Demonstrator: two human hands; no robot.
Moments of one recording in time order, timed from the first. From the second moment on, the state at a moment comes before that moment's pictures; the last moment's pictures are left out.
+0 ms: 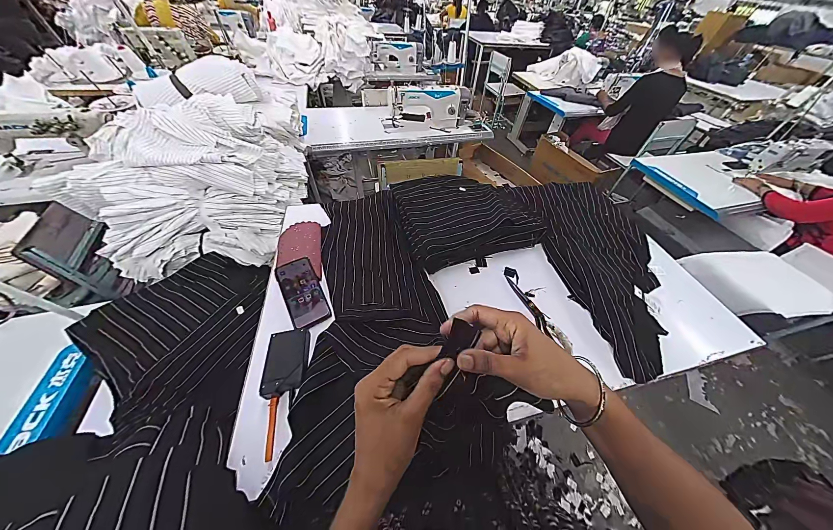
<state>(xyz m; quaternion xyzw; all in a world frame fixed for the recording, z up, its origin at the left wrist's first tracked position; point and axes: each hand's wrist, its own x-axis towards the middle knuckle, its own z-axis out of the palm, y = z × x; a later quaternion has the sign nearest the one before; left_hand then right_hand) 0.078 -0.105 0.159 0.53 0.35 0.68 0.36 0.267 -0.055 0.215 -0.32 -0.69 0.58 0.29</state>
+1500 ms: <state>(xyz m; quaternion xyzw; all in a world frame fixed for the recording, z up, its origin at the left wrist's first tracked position) 0.111 -0.063 0.144 0.43 0.41 0.54 0.60 0.417 -0.115 0.046 -0.46 -0.36 0.73 0.35</state>
